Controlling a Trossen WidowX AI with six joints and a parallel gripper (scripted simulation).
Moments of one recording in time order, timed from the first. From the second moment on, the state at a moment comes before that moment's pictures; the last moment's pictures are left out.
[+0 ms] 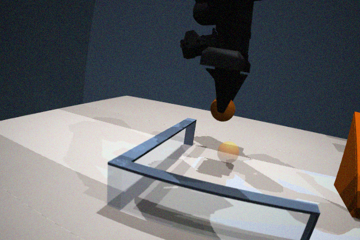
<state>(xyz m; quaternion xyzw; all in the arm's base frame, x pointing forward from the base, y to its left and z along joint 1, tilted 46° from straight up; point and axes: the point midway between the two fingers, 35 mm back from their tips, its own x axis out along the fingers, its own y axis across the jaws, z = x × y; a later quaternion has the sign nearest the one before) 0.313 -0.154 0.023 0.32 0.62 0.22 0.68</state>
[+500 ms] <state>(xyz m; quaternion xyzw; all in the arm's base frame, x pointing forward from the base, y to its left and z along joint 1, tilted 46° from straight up) 0.302 -0.180 0.038 0.32 0.62 0.22 0.69</state>
